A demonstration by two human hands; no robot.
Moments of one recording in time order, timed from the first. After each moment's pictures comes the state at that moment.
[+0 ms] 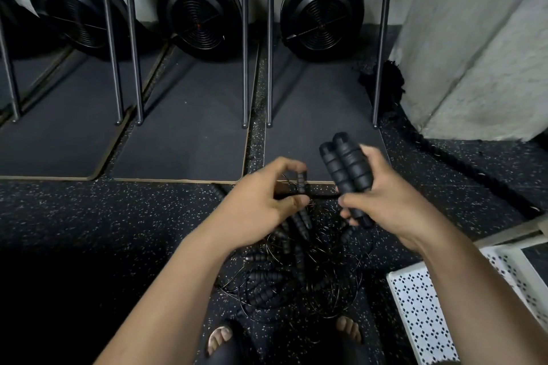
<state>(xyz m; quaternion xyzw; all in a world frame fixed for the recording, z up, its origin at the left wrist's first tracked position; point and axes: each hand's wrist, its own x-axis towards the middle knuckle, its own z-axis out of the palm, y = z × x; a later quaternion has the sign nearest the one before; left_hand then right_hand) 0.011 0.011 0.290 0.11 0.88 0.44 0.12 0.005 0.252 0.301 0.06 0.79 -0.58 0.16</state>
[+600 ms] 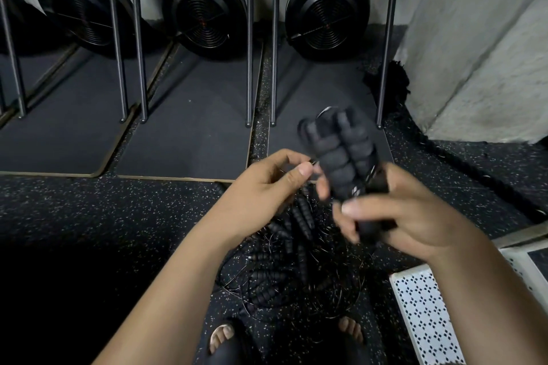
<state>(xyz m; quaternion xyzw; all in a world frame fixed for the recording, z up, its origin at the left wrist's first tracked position) 0.013 0.013 0.297 0.11 0.74 0.65 0.14 0.017 0.245 0.325 -0.15 0.58 -0.74 0.30</state>
